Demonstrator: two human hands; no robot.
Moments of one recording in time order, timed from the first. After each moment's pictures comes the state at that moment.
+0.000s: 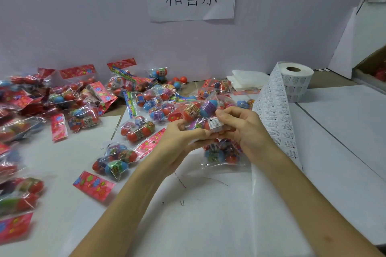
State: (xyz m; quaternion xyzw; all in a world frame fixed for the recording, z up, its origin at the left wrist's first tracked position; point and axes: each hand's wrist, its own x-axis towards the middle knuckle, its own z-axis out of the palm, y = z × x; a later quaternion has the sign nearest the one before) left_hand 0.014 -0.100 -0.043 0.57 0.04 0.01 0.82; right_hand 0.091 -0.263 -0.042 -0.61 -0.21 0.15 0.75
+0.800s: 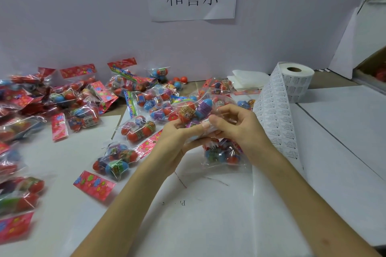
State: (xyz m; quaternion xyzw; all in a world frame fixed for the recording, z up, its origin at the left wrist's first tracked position) left_hand 0.013 -0.099 -0.042 0.57 0.04 0.03 0.82; right_hand 0.087 -0.262 -0.044 -0.67 -0.25 0.08 0.70
